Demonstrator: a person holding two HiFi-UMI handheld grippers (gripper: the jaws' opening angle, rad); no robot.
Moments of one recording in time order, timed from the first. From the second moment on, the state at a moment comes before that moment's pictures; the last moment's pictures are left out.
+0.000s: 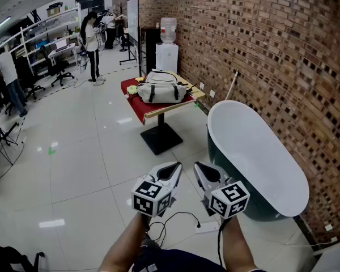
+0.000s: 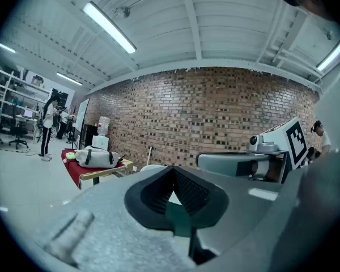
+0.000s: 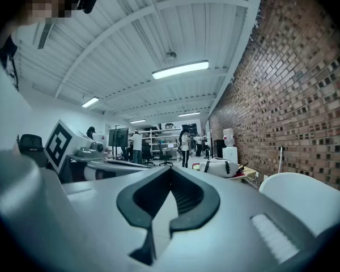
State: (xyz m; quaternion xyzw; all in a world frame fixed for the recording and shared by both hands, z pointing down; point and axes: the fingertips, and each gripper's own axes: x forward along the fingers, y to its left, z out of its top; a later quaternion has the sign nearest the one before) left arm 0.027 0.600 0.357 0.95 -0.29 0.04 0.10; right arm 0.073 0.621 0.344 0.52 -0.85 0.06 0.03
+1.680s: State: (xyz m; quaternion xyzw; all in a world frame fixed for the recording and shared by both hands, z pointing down) left arm -0.045 0.154 0.411 0.93 -0.33 0.08 0.12; right arm -0.010 0.170 0.390 0.45 -0.88 0.09 0.05
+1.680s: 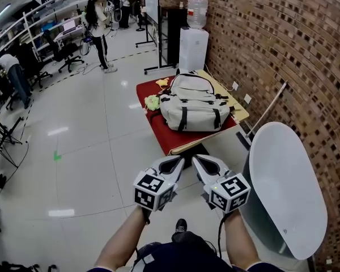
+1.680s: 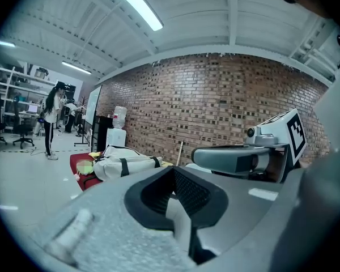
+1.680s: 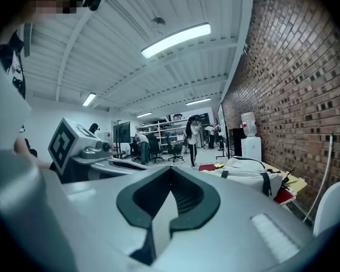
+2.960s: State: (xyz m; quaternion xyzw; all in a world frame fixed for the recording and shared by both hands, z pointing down) left arm 0.008 -0.178 0.447 0.96 -0.23 0.12 0.12; right arm 0.076 -0.144 0.417 0.58 -0.80 0.10 0.12
